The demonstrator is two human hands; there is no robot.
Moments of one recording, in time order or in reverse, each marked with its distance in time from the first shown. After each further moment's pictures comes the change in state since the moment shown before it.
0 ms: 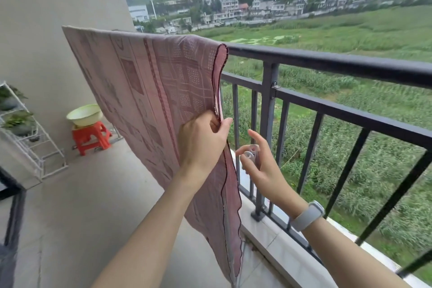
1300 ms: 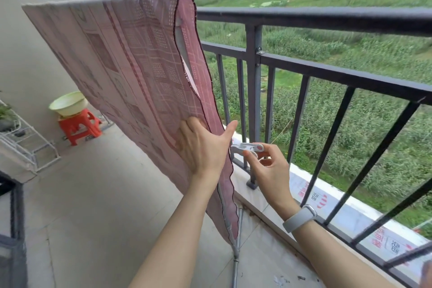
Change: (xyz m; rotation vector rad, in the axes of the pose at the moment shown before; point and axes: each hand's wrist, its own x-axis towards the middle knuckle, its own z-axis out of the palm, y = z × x) left_hand -0.066 -0.013 0.067 0.166 0.040 -0.361; right_hand -0.063 0.042 0.004 -0.092 0.552 0.115
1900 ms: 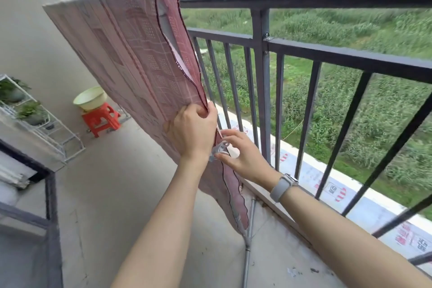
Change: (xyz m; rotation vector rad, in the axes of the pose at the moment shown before) left_hand 0.016 0.011 -0.014 0.074 0.123 0.109; right_hand 0.026 0.025 0.032 -0.215 -0.574 -0.254
